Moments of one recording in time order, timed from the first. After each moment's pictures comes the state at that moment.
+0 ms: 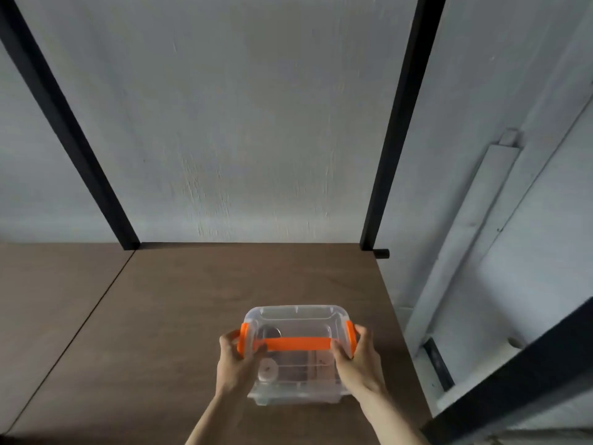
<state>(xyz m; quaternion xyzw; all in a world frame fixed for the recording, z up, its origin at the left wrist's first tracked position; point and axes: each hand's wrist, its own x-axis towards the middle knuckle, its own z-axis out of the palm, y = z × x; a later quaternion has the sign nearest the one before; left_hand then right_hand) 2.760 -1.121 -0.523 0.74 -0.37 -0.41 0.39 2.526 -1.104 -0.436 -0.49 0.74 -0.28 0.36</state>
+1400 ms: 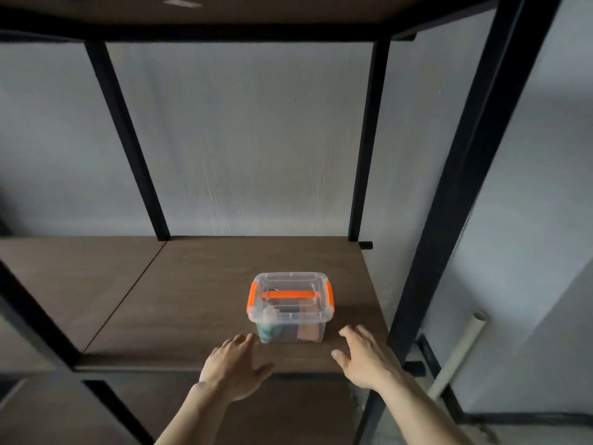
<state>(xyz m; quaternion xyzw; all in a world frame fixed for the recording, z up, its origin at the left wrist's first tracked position) 2.723 -0.896 -0.387 0.71 -0.69 -0.13 0.02 2.469 -0.927 -0.390 -0.73 0.65 -0.05 0.18</state>
